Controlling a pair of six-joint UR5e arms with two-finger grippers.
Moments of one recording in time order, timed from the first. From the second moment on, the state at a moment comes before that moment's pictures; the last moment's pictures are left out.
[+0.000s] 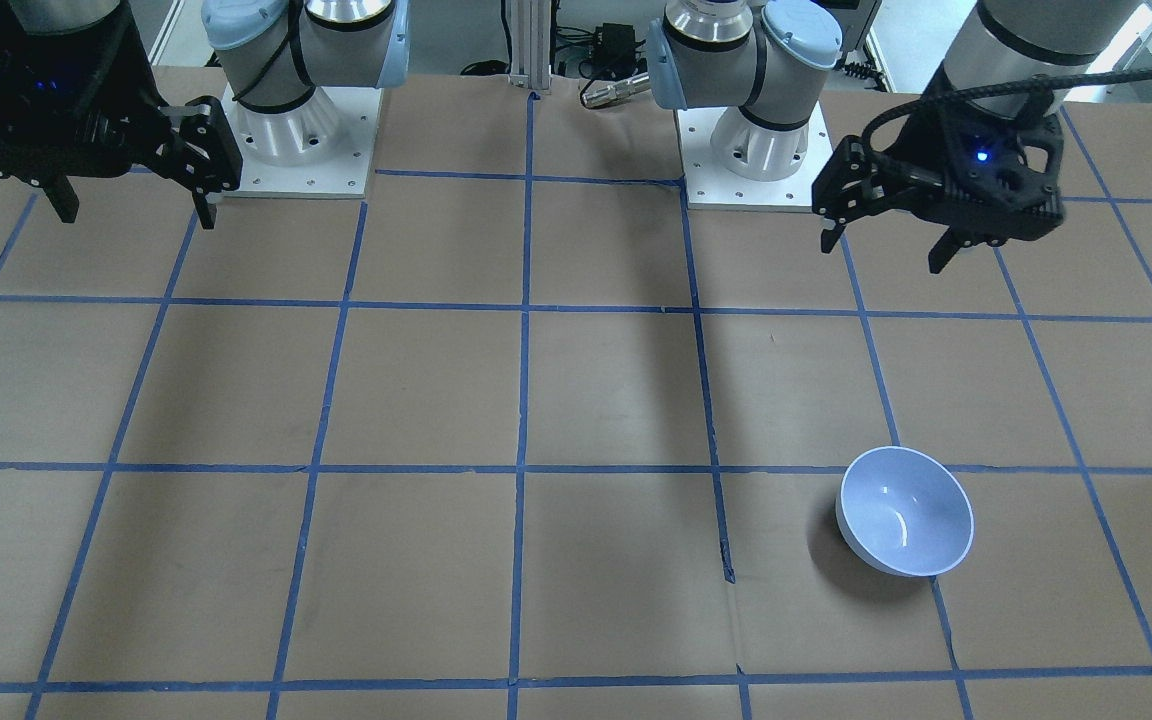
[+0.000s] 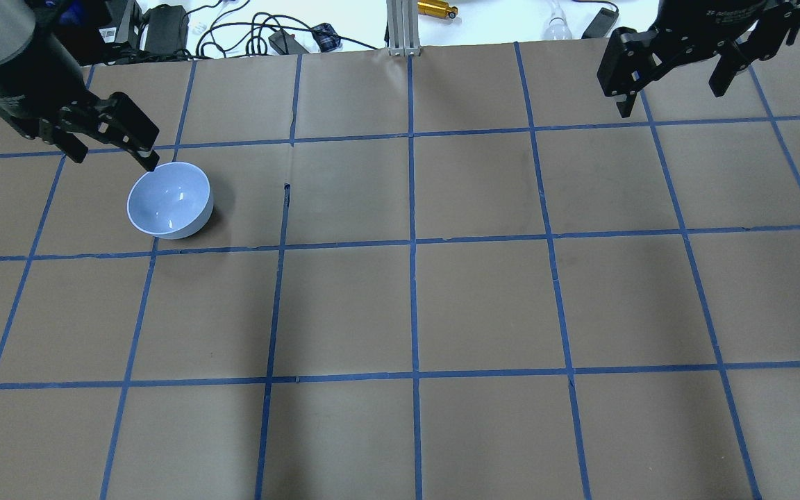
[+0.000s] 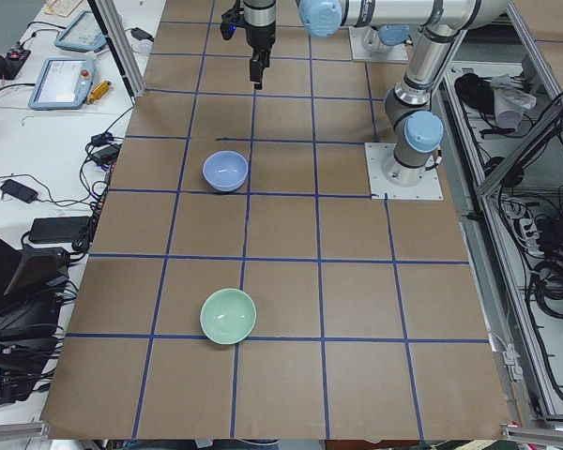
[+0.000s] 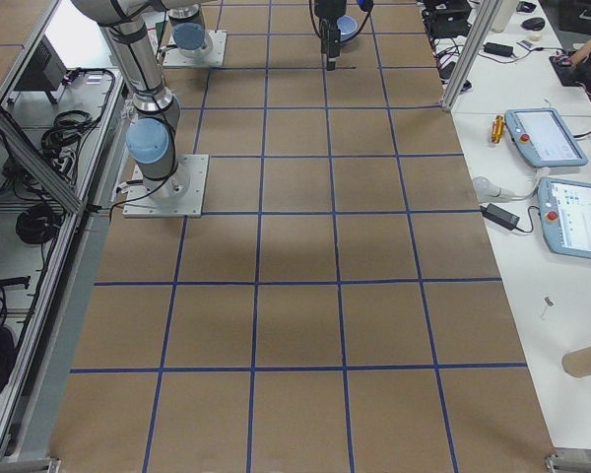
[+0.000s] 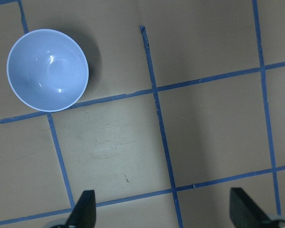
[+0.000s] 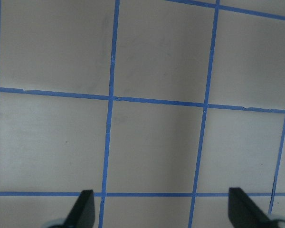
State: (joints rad) left arm -1.35 -1.56 -1.53 -1.64 1.55 0.44; right arm 1.59 -1.53 1.37 -1.45 -1.73 -0.09
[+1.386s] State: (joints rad) left arm -0.73 -1.80 -1.54 -1.33 1.65 1.67; right arm 1.59 -1.53 1.37 -1.45 -1.73 -0.09
